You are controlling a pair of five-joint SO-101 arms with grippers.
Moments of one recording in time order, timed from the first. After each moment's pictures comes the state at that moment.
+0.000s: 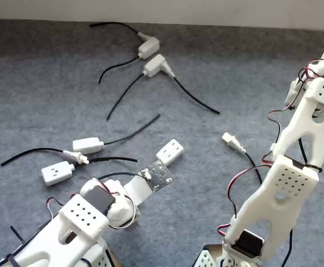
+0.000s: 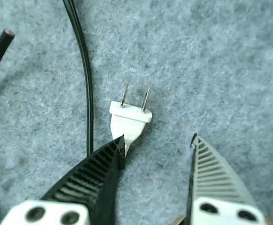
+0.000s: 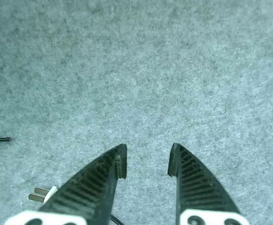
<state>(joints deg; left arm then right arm) 30.3 -55.4 76.3 65.7 -19.1 24.7 42.8 -64.4 98.9 6.9</state>
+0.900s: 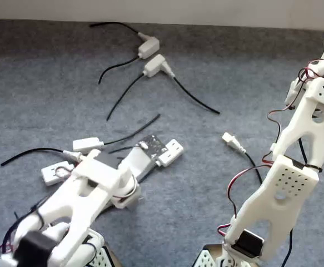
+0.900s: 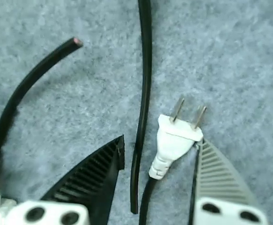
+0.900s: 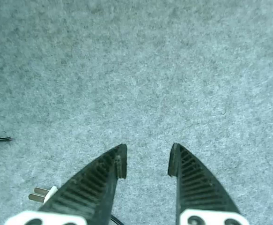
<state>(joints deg) 18.8 -22.5 58.4 59.9 -22.2 24.7 42.8 -64.4 98.9 6.9</state>
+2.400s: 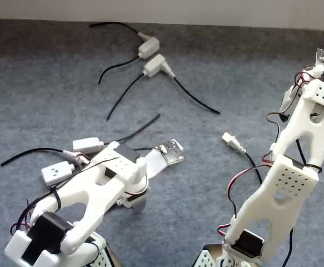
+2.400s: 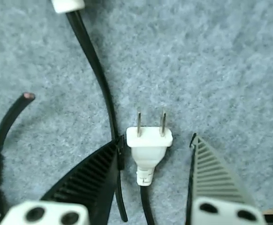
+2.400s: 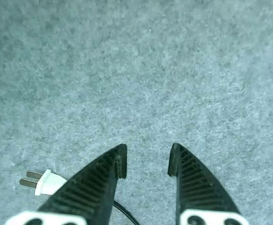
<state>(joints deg) 24.8 -13.5 50.8 63.2 -27.7 24.7 42.8 -56.3 98.9 6.9</state>
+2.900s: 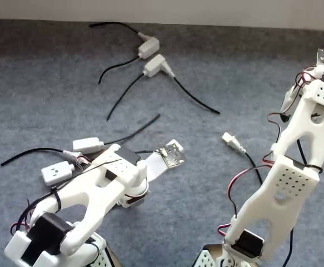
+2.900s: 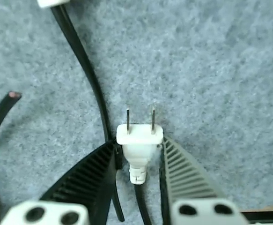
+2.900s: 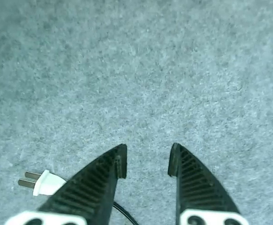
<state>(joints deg) 25.7 -13.5 52.1 63.0 -27.7 25.1 42.8 -56.3 98.9 6.9</state>
